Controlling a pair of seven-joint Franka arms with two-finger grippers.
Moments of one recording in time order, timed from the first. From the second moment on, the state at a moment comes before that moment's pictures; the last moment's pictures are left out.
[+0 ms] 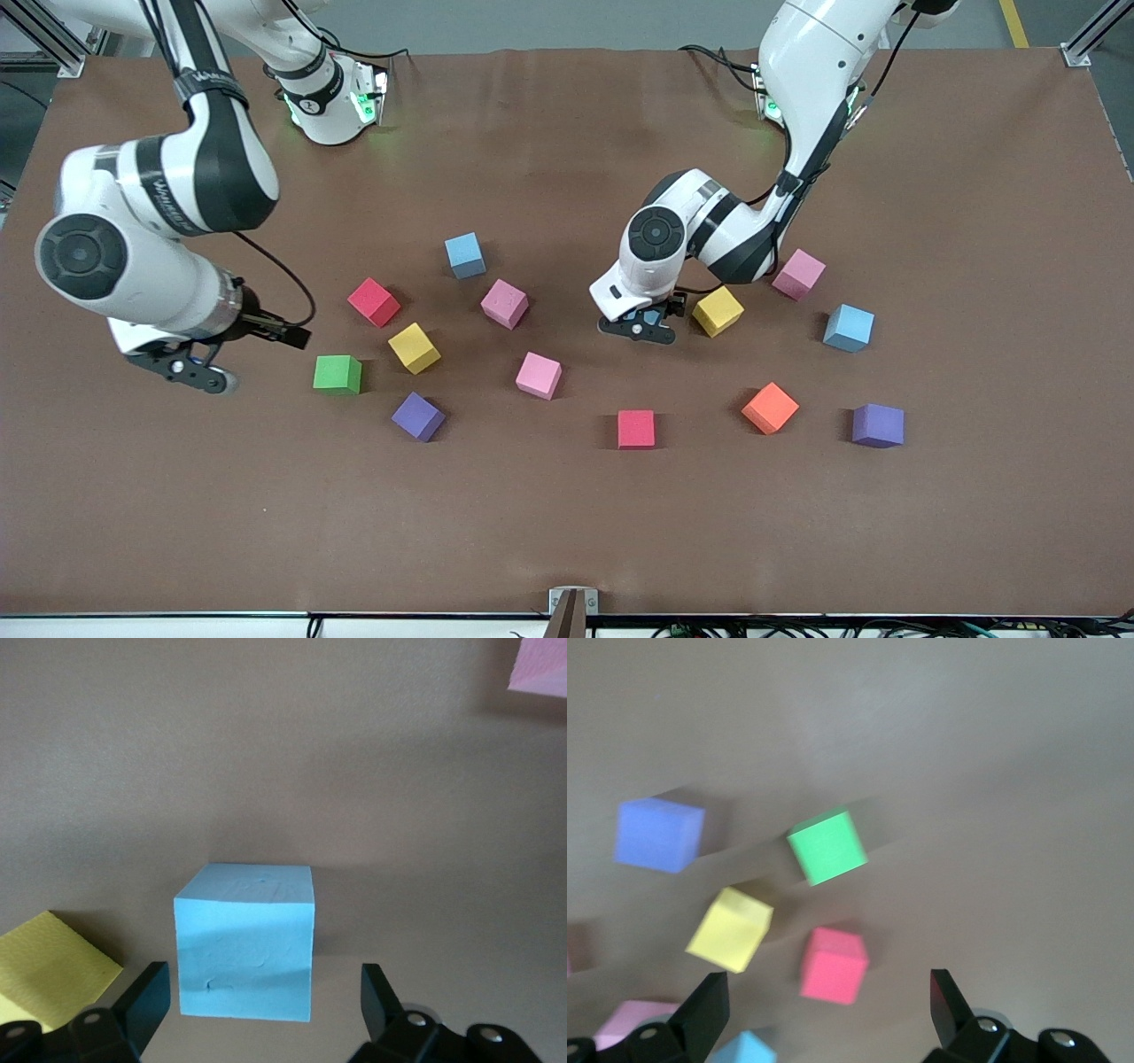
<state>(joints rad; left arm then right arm) -0.51 0.57 -0.21 -1.80 0.11 2.27 -0.53 0.23 0.30 -0.03 -1.62 0.00 1.76 0.59</state>
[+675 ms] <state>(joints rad) -0.51 0.62 -0.20 -1.80 0.11 2.36 -0.52 0.47 0.30 -0.02 -1.85 0.08 2.10 0.92</state>
